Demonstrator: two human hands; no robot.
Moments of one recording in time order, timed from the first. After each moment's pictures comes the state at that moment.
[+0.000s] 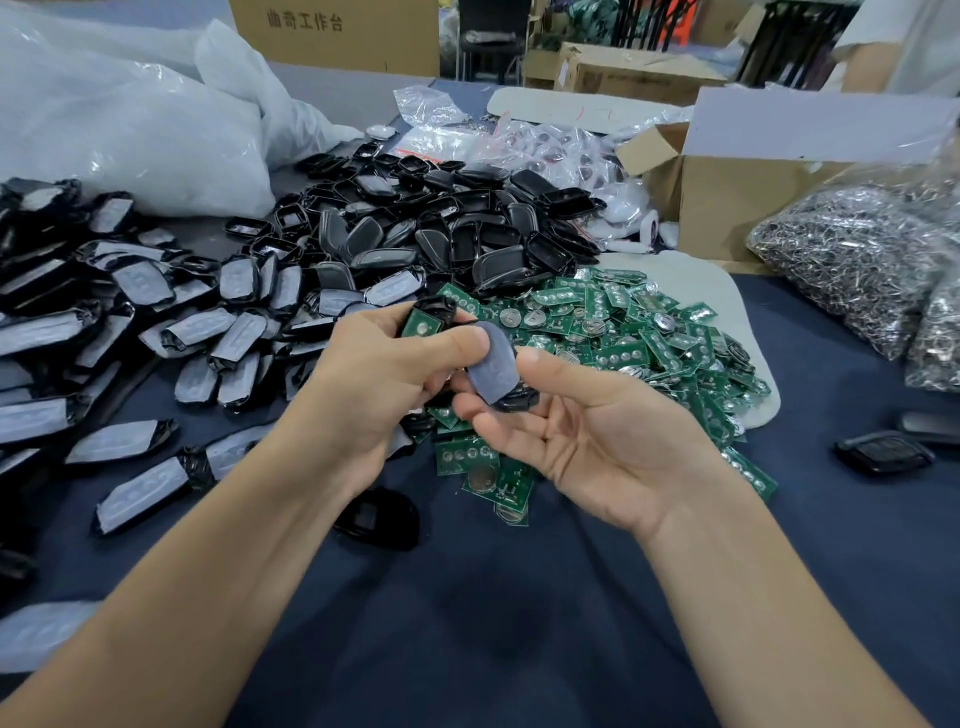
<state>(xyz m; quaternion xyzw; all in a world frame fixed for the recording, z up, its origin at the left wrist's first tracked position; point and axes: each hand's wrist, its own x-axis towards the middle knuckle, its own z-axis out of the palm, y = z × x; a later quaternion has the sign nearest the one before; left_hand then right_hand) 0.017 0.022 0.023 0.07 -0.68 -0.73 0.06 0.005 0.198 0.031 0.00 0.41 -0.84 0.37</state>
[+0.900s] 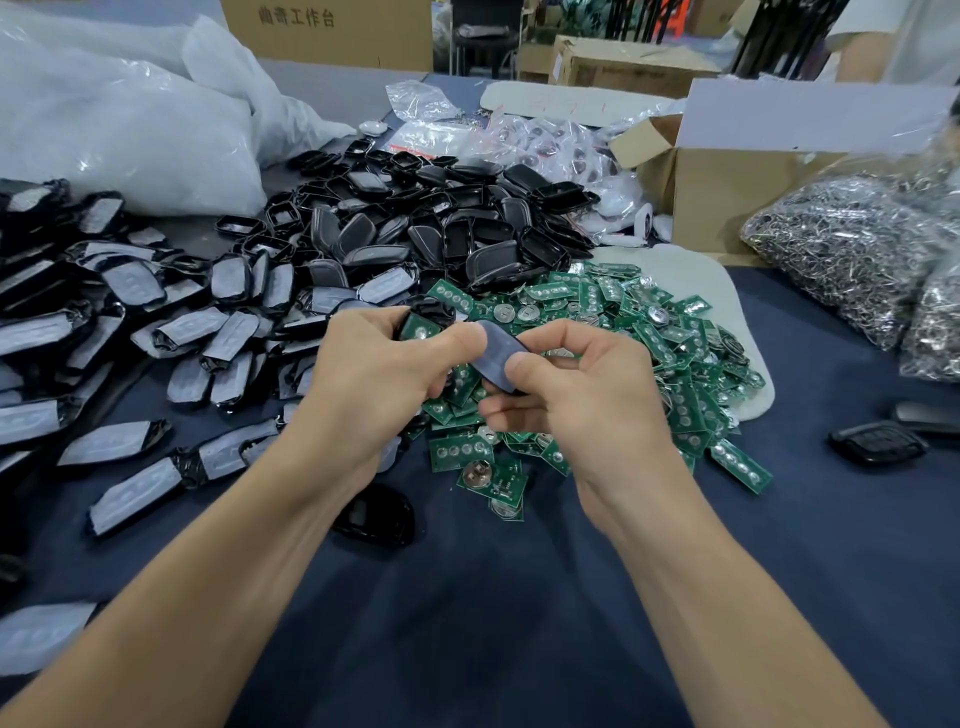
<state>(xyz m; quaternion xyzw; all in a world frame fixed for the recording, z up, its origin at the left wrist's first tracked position) 0.014 0.024 0.016 0.08 -0.75 -0.65 0.12 0.008 0.184 0.022 -0.02 0.65 -0.75 0.08</state>
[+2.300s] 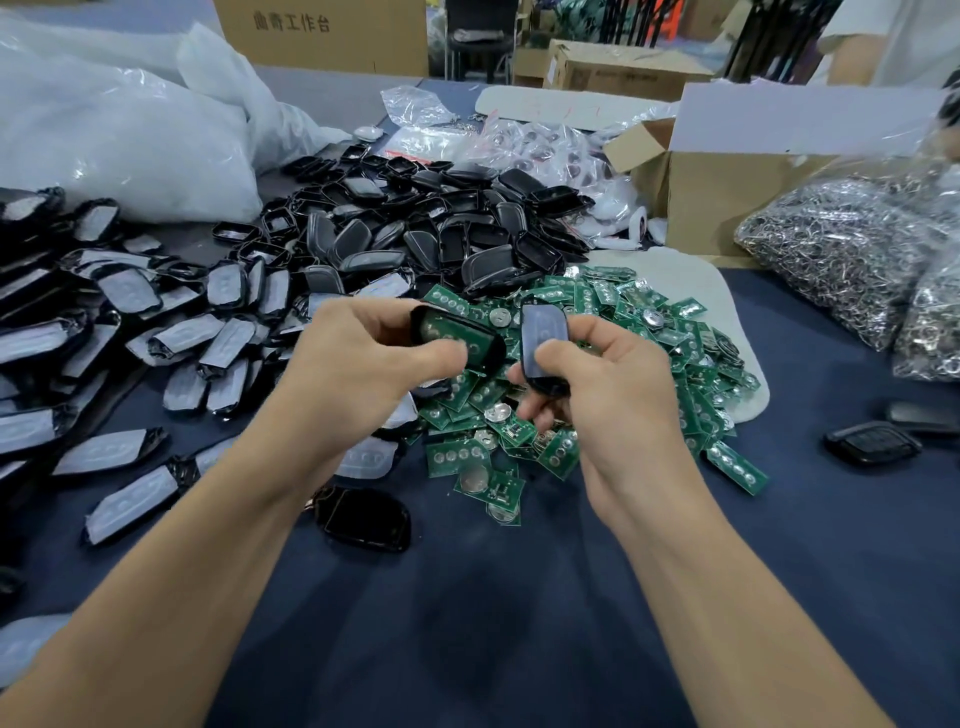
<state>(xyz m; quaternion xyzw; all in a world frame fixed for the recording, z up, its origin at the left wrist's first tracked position) 0.020 0.011 0.032 0.03 -0.79 -0.60 0.08 0.001 0.190 0.021 0.02 0.65 -0.76 0.03</state>
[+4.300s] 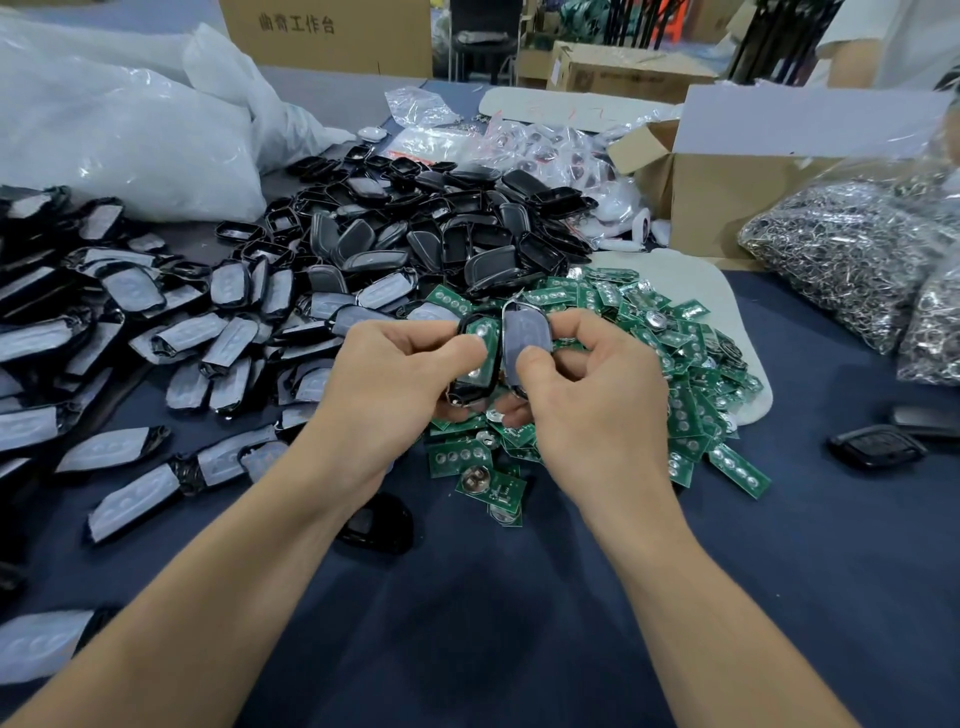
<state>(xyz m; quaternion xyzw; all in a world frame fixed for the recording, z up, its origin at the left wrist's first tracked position) 0.018 0.030 0.016 0.05 -0.73 -0.68 0.06 0.014 0.181 0.021 -0.04 0.79 -0.60 -0.08</state>
